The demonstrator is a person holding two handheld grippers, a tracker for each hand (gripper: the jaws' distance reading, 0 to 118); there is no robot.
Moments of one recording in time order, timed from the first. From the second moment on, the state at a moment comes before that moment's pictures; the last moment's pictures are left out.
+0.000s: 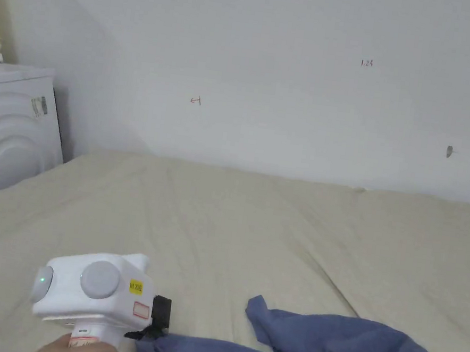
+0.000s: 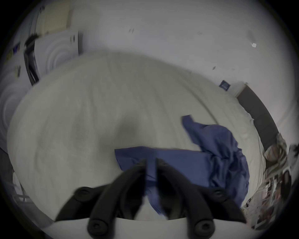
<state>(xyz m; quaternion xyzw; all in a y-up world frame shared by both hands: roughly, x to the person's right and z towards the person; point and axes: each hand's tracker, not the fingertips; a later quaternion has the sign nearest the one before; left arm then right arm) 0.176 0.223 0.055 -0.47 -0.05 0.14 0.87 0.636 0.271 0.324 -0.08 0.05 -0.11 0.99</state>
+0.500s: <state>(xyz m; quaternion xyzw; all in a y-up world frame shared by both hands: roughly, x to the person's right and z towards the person) 0.235 0.177 0.050 -0.44 -0.04 -0.09 0.89 0.646 0.224 0.284 -0.17 0.07 -0.10 0.98</state>
